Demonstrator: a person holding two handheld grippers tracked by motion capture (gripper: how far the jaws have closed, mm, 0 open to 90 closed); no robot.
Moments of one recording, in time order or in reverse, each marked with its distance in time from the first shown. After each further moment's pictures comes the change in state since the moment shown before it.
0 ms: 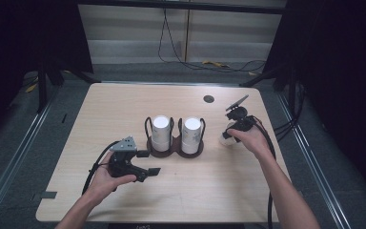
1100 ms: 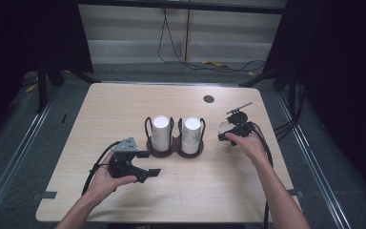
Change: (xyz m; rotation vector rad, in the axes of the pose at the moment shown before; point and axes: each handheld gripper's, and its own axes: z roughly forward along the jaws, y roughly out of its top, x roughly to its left) left arm -0.001 0.000 0.001 0.019 0.008 0.008; right arm -0.001 -0.017 0.022 -0.131 0.102 0.090
